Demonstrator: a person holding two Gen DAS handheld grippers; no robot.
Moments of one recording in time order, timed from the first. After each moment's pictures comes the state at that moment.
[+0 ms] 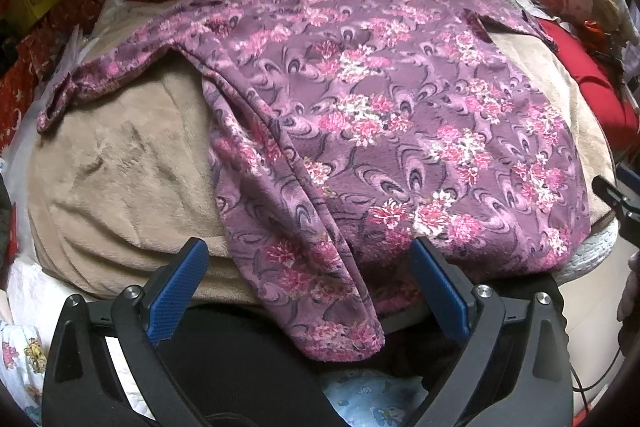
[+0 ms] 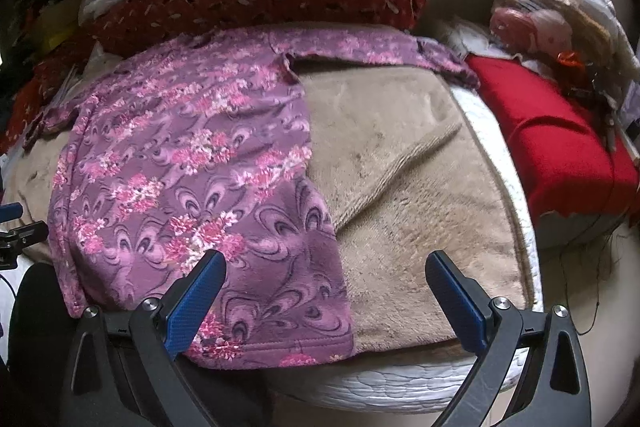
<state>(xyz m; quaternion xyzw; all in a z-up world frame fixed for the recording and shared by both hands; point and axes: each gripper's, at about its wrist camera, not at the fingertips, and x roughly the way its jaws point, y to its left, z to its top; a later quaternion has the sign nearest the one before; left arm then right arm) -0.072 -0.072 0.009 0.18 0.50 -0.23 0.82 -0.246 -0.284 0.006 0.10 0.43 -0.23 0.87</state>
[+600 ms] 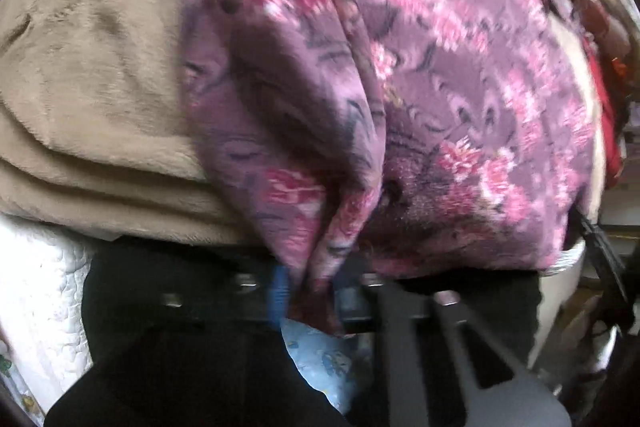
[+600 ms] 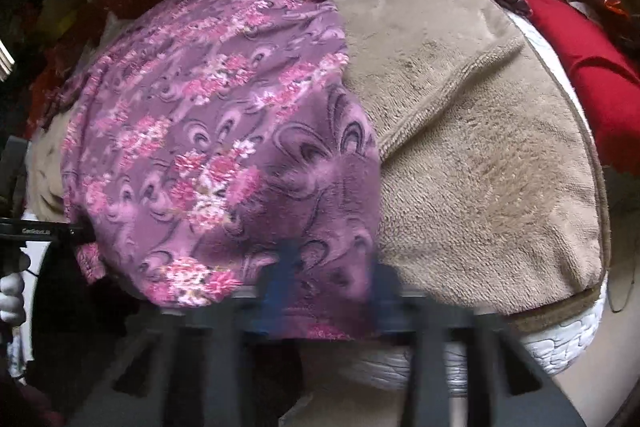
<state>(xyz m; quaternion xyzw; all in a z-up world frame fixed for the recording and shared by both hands) -0.031 -0.042 -0.054 0.06 0.68 -0.22 0.69 -0.239 -0.288 -0.037 0.18 0.50 -0.14 0.84</state>
